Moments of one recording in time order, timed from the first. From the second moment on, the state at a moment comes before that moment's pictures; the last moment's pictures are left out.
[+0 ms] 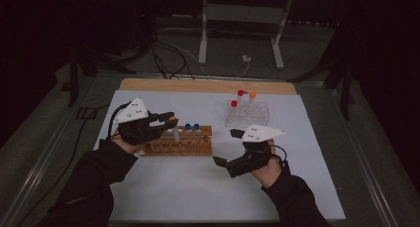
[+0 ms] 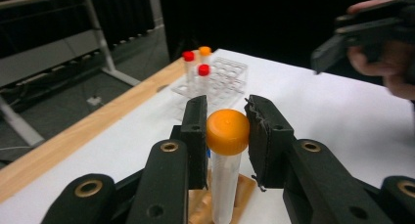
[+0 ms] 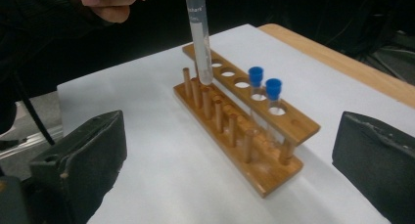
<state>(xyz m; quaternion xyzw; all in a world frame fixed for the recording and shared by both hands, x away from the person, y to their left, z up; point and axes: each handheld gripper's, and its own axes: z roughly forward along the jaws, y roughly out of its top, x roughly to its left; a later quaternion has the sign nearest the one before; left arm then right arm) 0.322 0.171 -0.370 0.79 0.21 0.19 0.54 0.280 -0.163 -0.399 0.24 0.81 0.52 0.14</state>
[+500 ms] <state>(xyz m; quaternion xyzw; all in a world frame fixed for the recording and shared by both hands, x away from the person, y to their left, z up) 0.356 0.168 -0.388 0.78 0.25 0.20 0.54 0.279 -0.172 -0.397 0.24 0.81 0.52 0.15</state>
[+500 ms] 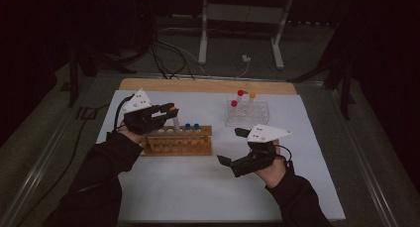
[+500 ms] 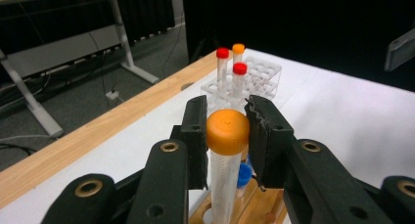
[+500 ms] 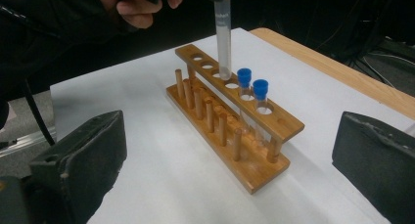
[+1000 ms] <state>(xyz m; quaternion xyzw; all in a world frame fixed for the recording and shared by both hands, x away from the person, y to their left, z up) 0.367 0.163 -0.424 0.78 0.27 0.19 0.53 0.279 -0.174 -0.405 0.24 0.81 0.52 0.14</state>
